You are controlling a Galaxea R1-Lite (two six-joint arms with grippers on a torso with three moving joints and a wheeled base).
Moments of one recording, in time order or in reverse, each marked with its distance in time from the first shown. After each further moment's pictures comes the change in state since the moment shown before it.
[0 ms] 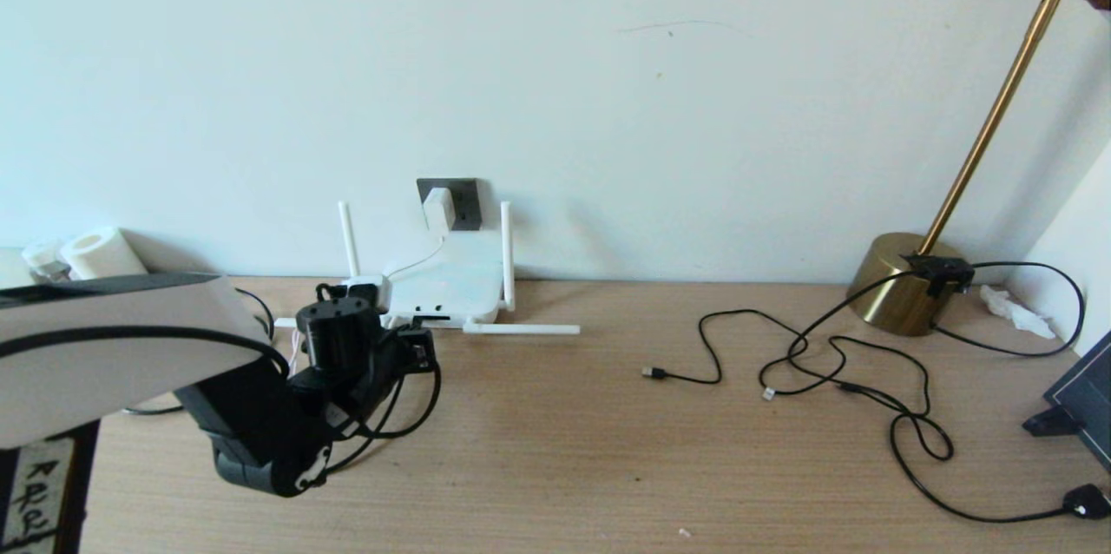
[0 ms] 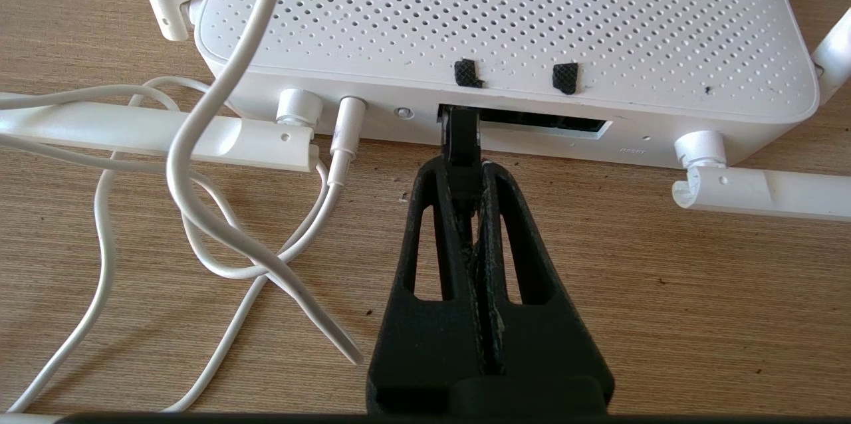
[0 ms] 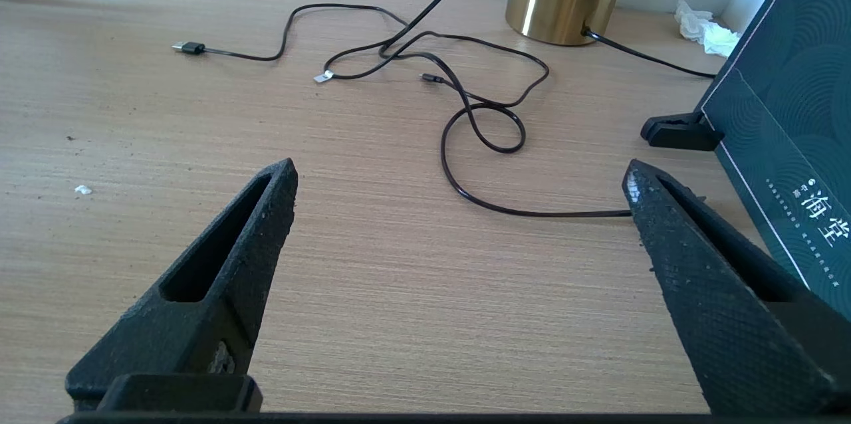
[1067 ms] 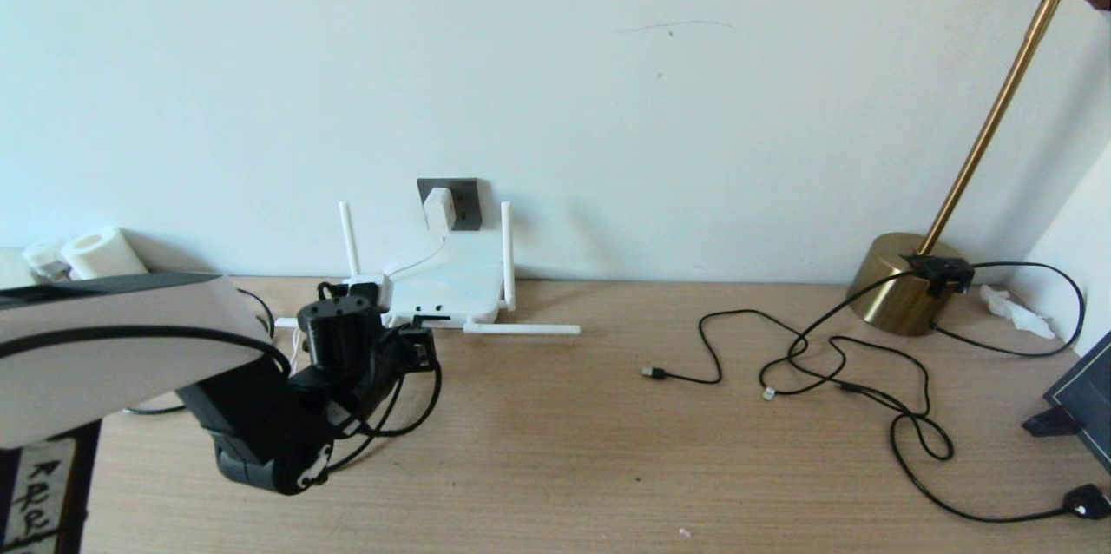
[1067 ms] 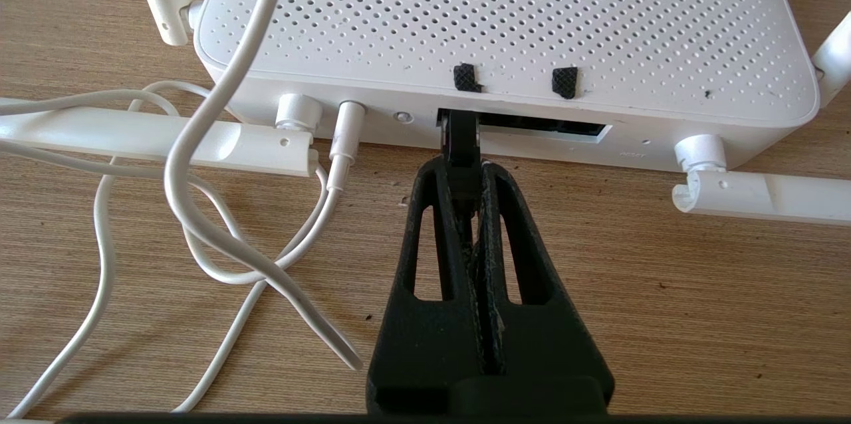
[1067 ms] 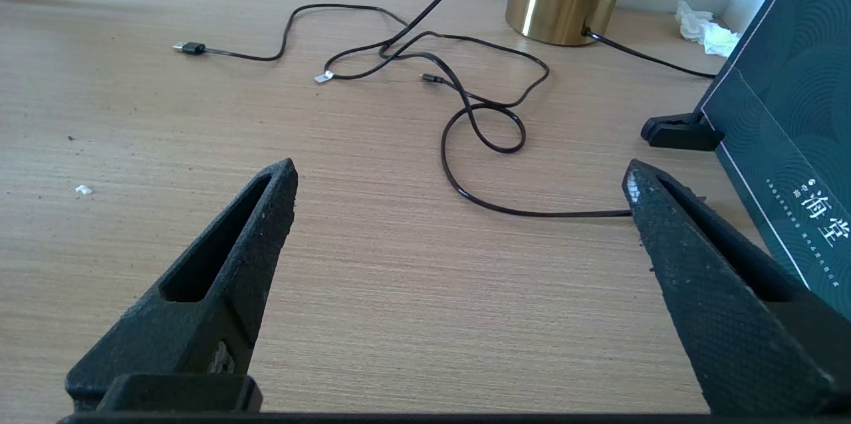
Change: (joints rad) left arm 0.003 0.002 -0.011 0.002 0.001 0.003; right arm 0.000 0.000 0.000 0.000 0.000 0.000
